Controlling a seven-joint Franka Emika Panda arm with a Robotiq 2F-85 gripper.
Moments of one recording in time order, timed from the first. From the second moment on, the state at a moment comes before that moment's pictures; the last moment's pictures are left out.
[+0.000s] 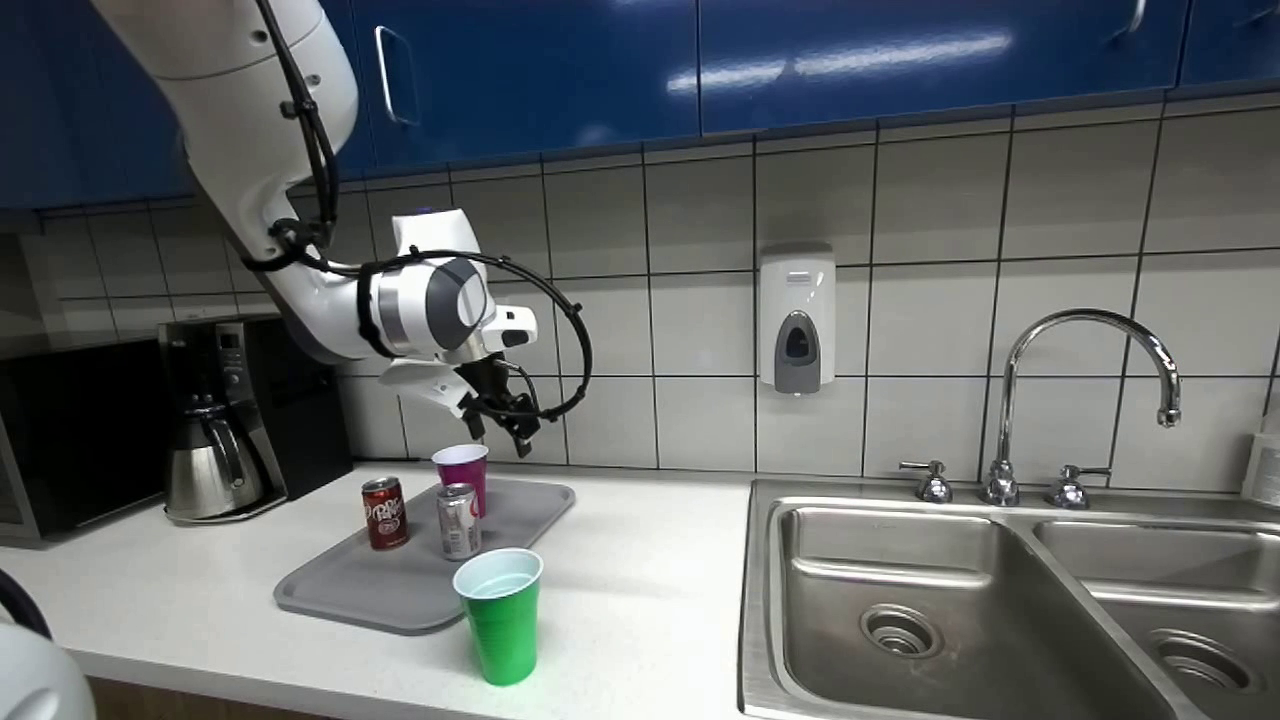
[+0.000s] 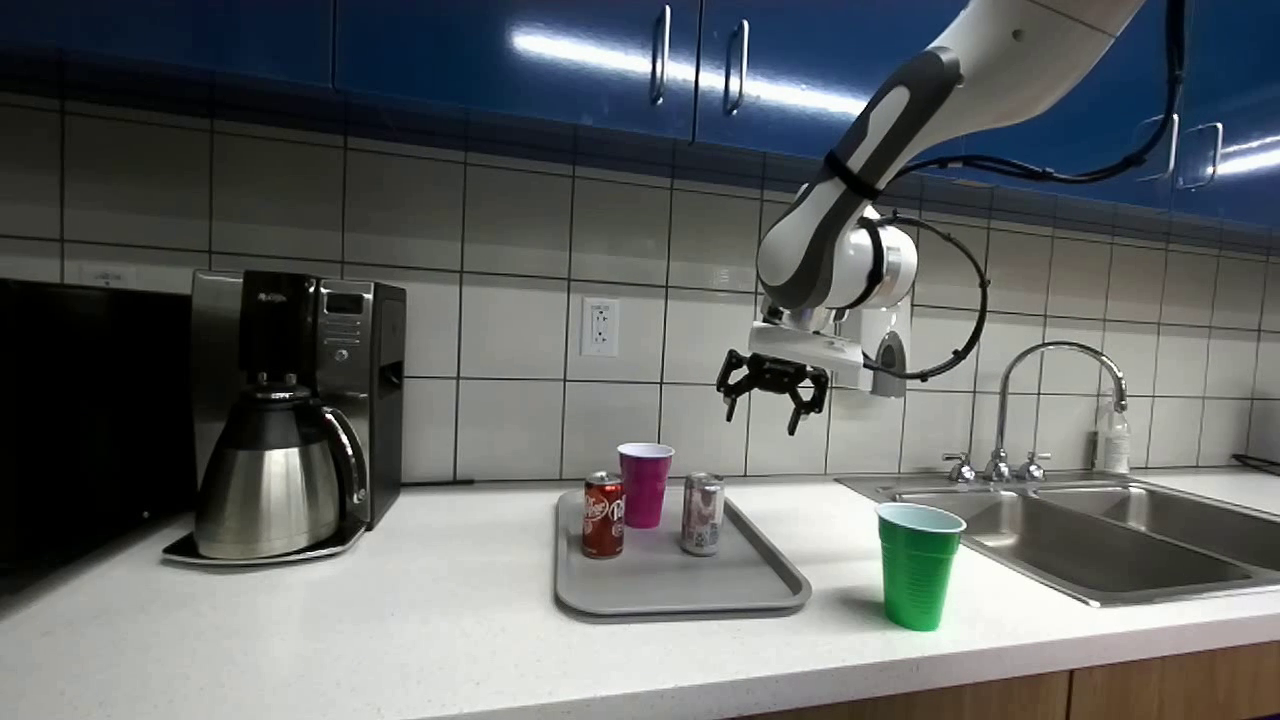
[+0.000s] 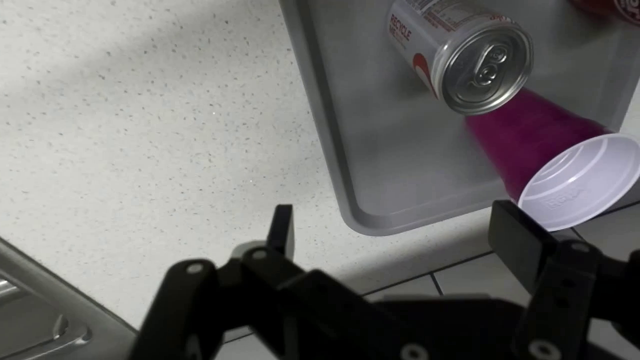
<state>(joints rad) 0.05 0.15 0.06 -2.24 -0.06 2.78 0.45</state>
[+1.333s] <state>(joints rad) 0.14 0.48 0.02 -1.91 -0.06 2.80 0.40</state>
